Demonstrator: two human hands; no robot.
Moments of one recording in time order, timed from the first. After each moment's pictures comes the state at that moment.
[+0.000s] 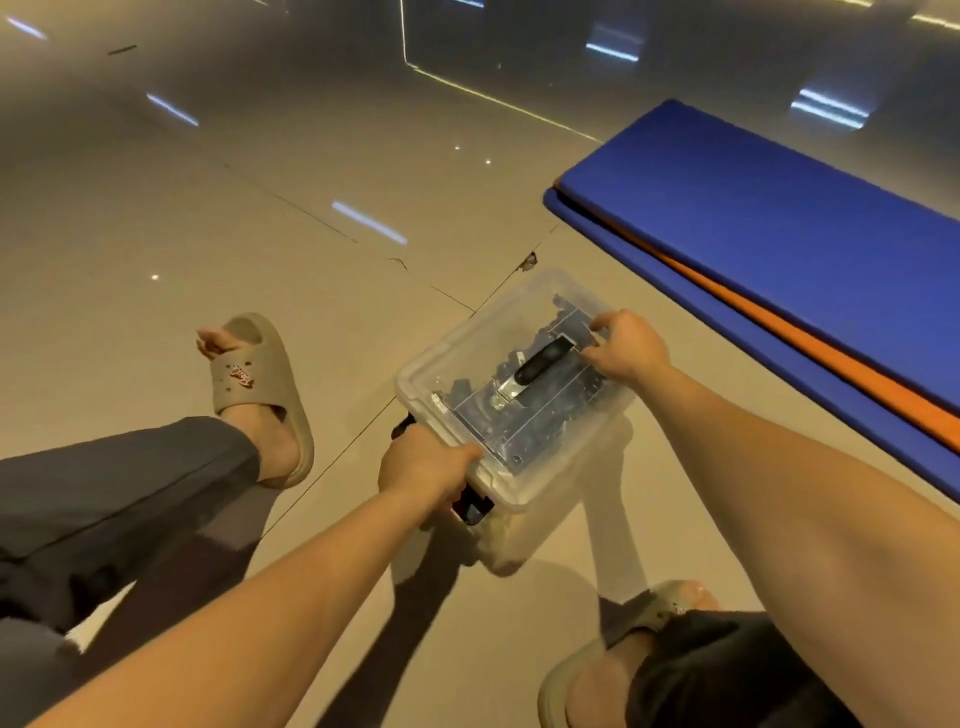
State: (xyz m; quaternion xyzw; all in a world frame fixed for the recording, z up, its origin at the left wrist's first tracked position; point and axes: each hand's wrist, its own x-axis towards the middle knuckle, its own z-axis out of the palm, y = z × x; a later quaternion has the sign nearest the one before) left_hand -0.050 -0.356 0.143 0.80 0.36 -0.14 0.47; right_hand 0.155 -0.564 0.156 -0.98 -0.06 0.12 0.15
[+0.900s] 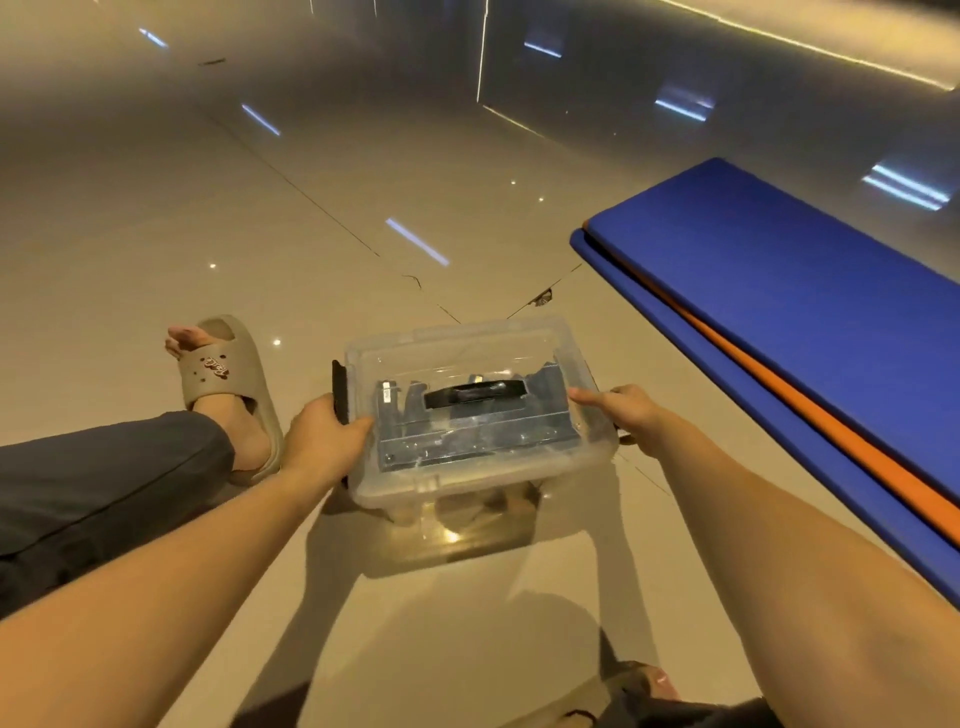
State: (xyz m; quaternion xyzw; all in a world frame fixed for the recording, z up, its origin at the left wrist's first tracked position) left_hand -0.032 -0.295 0.123 0.79 0.41 0.05 0.45; right_hand 0.185 -0.607 0.129 -0.85 0.06 0.34 0.41
